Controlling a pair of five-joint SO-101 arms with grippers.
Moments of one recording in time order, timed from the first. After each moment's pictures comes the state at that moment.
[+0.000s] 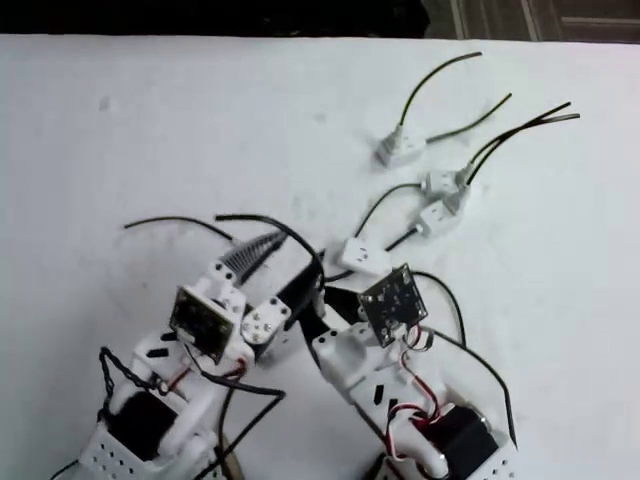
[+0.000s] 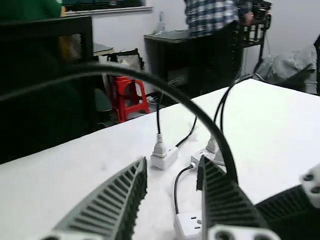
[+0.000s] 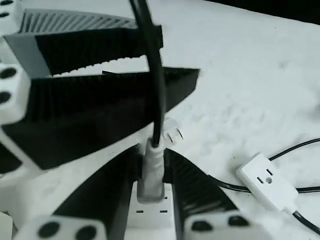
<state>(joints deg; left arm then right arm) 29.6 -103.7 87.0 31.3 -4.4 -41.8 -102.2 77.9 58.1 -5.1</state>
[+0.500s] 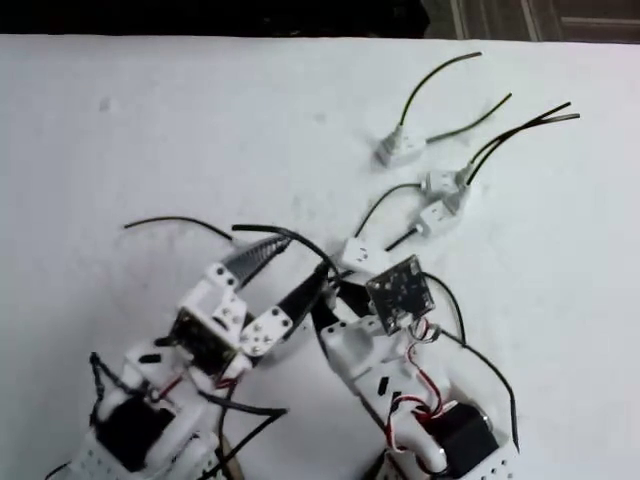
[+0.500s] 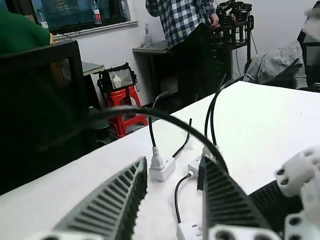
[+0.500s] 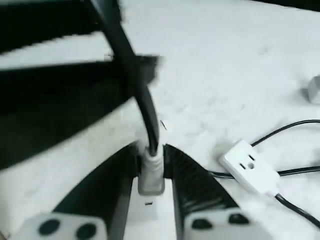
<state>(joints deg) 32.1 -103.7 81.7 35.0 -9.8 -36.1 -101.8 78.4 58.1 -5.1</state>
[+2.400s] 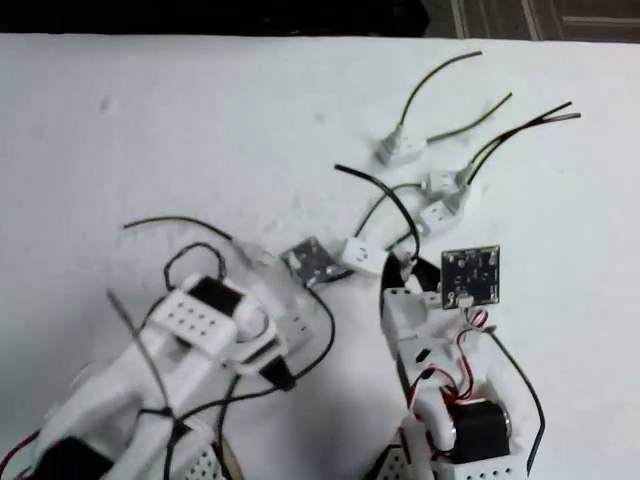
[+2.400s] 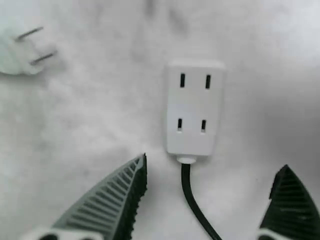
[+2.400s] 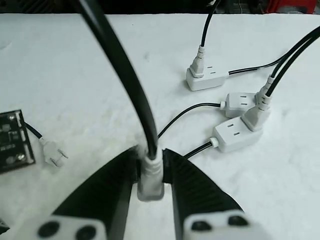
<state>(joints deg) 23.2 -29.4 60.7 62.0 -22.8 -12.7 -101.8 78.5 58.1 -3.2</state>
